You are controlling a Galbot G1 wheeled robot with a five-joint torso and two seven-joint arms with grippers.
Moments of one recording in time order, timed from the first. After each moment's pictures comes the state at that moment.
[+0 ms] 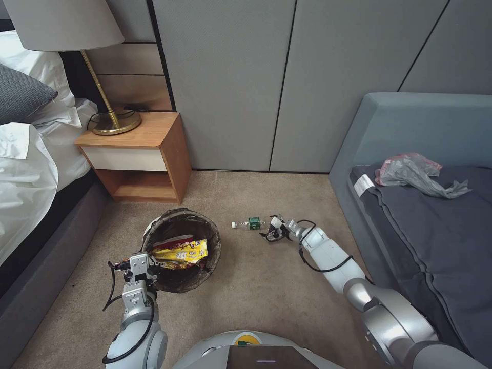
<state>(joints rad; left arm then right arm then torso) 1.77 -1.51 -0.54 -2.23 -0.02 0.27 -0.40 -0.55 1.30 0.05 0.62 -0.15 0.22 -0.53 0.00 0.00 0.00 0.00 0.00</state>
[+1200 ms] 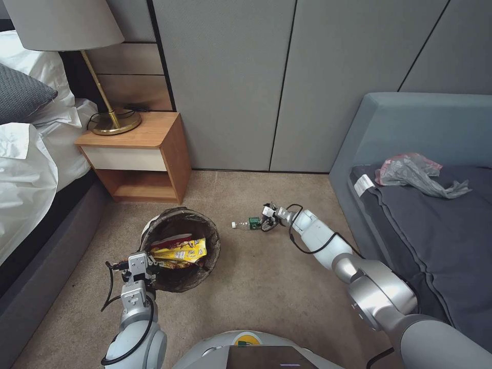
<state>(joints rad) 1.78 -1.52 -0.54 -2.24 -0.01 0.27 -0.40 -0.38 1.36 -0.08 0.48 -0.25 0.23 -0.50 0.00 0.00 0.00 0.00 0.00</state>
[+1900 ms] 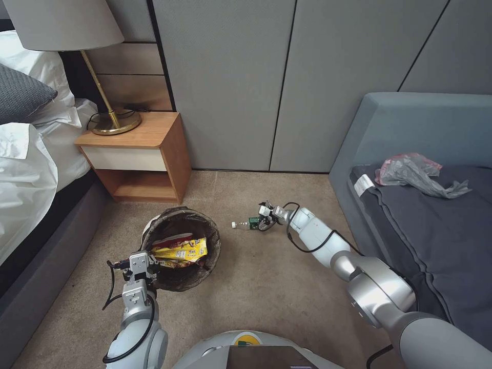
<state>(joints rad) 1.77 -1.52 -0.54 -2.23 -0.01 0.27 -0.40 -0.36 1.37 -0.12 0.48 -0.23 0.26 -0.54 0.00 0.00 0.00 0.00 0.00</state>
